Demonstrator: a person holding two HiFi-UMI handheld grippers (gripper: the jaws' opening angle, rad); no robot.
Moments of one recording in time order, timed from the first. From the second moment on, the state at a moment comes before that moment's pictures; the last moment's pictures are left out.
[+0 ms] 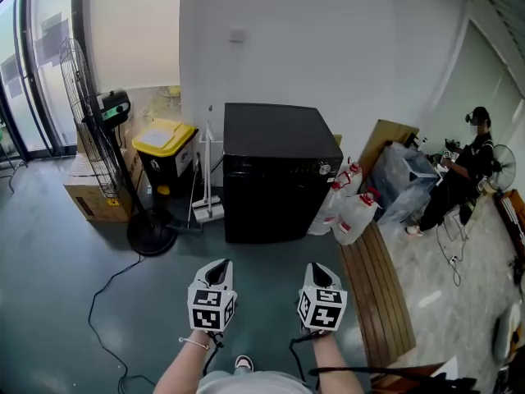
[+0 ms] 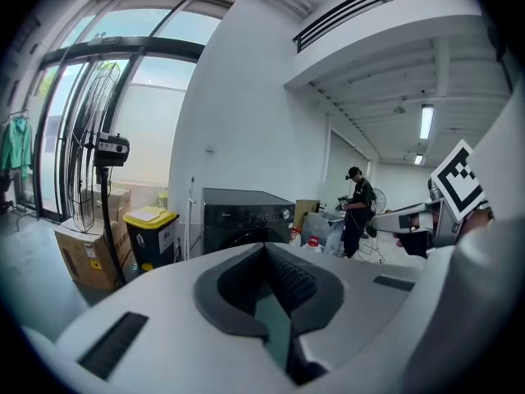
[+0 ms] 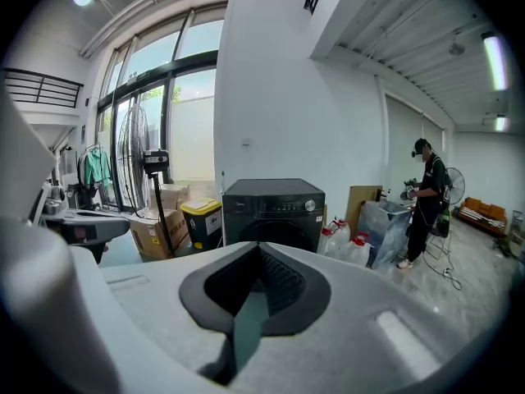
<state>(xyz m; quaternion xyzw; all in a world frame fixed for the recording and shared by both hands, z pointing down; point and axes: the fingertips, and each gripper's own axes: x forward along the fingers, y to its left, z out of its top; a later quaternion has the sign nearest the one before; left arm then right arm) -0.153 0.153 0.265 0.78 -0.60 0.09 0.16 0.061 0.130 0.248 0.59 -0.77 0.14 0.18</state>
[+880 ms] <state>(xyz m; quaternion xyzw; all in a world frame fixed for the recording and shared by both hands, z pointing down) -0.144 0.017 0.279 0.79 -0.58 0.13 0.15 0.074 0.006 0.277 0.61 -0.76 0.17 0.18</state>
